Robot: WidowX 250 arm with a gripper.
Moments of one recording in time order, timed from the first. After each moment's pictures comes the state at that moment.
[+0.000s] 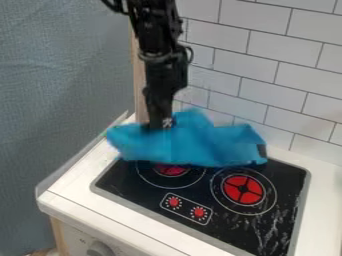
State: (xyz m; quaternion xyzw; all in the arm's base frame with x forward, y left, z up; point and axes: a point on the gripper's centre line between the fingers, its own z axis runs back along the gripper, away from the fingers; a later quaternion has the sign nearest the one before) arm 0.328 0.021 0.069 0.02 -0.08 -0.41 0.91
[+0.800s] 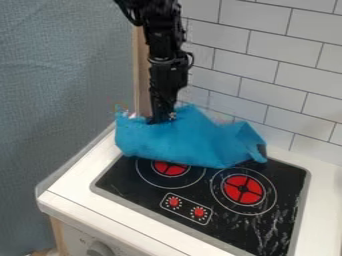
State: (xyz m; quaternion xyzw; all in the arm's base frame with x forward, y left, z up) arm 0.389 0.048 0.030 0.04 -0.06 -0.38 0.92
